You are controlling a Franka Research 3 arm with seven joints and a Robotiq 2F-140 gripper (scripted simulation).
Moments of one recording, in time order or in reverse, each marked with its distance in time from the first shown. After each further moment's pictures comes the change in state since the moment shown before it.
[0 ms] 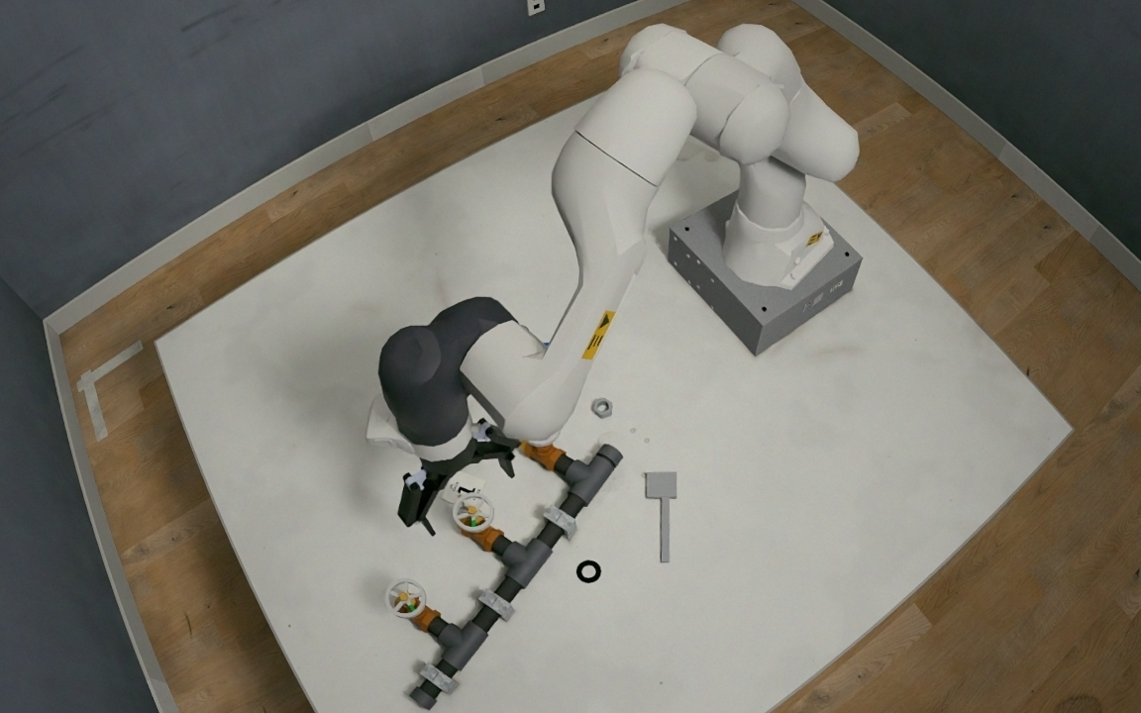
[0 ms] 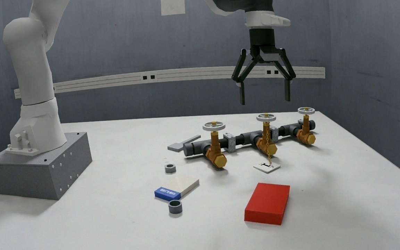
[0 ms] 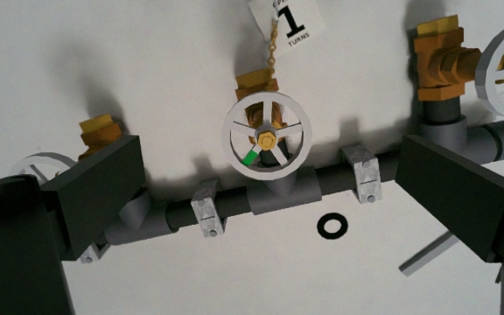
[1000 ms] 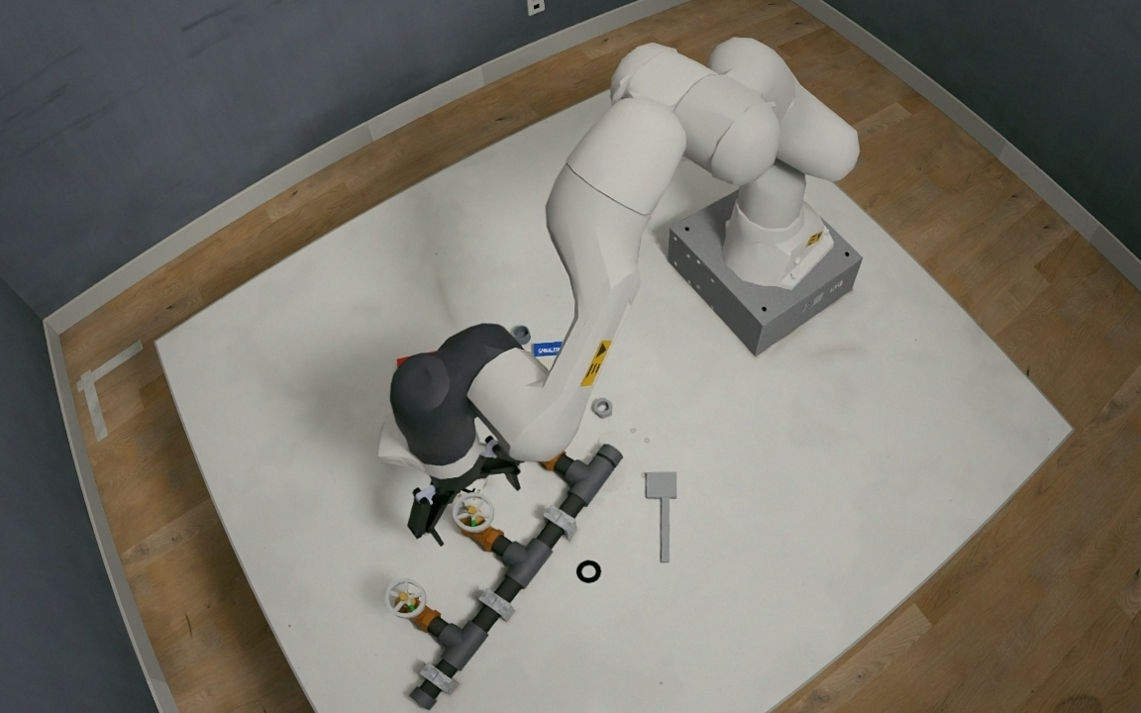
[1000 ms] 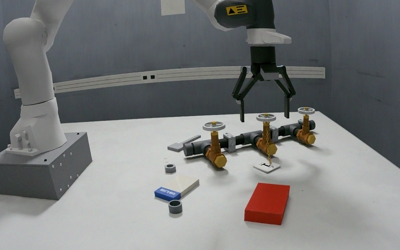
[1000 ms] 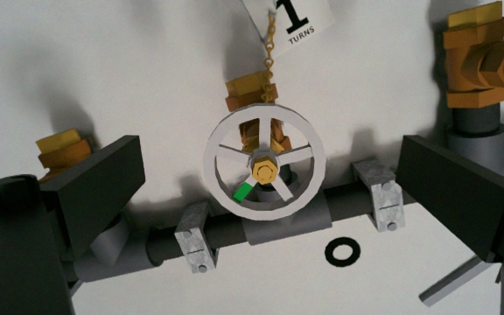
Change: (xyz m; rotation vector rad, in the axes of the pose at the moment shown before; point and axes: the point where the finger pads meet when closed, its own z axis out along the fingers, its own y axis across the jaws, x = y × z) arm 0.000 0.003 0.053 -0.011 0.003 0.014
